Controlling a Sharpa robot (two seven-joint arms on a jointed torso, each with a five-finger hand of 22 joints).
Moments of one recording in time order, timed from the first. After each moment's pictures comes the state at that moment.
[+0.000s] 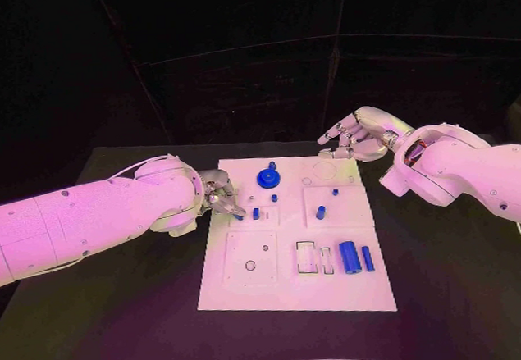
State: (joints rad) left arm 1.36 -0.73 -0.19 1.47 -1.06 0.02 -0.51; left_hand 1.21 -0.05 0.46 0.07 0.05 0.91 0.05 0.68 0.40 1.29 -0.03 1.03 0.88 1.46 -0.09 1.57 1.31 0.05 1.47 0.02 1.36 1.31; right arm 1.29 -0.85 -0.02 1.46 -0.96 -0.31 0.07; right_hand 1.42 -0.05 -0.13 0.21 0.36 0.97 0.14 0.09 0.07 1.23 0.05 0.84 0.92 1.46 -0.02 1.28 1.17 0.07 1.32 0.09 1.35 1.19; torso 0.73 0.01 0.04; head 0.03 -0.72
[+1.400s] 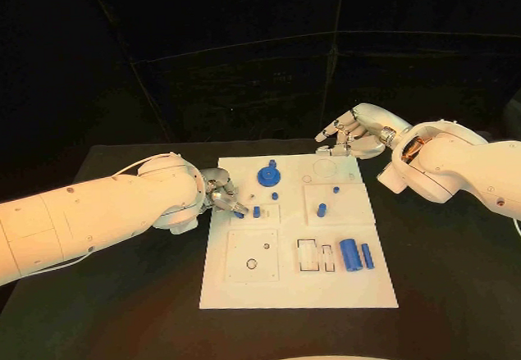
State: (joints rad) left arm 1.36 -0.70 -0.20 1.44 -1.05 0.03 -0.51; left_hand 1.03 -0.13 0.50 0.04 0.05 0.96 0.02 0.72 0.42 1.31 -0.05 1.06 0.90 1.47 -0.10 1.57 1.31 0.05 1.47 0.01 1.38 1.31; right arm 1.29 -0.85 -0.02 1.46 -0.96 -0.31 0.07; right_hand 1.42 -0.05 -0.13 0.21 0.36 0.97 0.14 0.09 0.07 1.23 0.05 0.84 0.92 1.47 -0.02 1.28 1.17 0.07 1.32 0.09 1.35 1.19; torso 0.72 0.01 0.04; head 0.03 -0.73
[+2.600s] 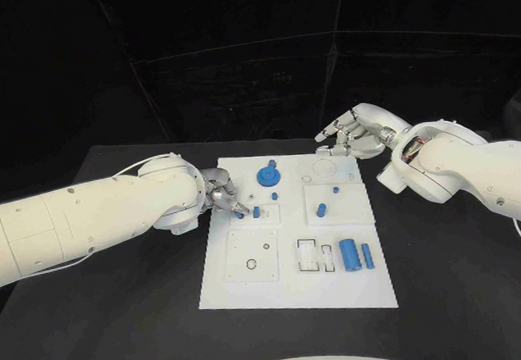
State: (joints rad) left arm 1.36 -0.70 -0.20 1.44 -1.05 0.02 -0.51; left_hand 0.97 -0.15 0.47 0.07 0.05 0.97 0.01 0.74 0.42 1.33 -0.05 1.08 0.92 1.46 -0.10 1.57 1.31 0.05 1.47 0.01 1.39 1.31; right arm 1.29 -0.85 -0.02 1.46 -0.96 -0.31 0.07; right_hand 1.42 -0.04 -0.13 0.21 0.36 0.97 0.14 0.09 0.07 1.23 0.05 0.84 0.91 1.46 -0.02 1.28 1.17 0.07 1.32 0.09 1.35 1.19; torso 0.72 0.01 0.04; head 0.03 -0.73
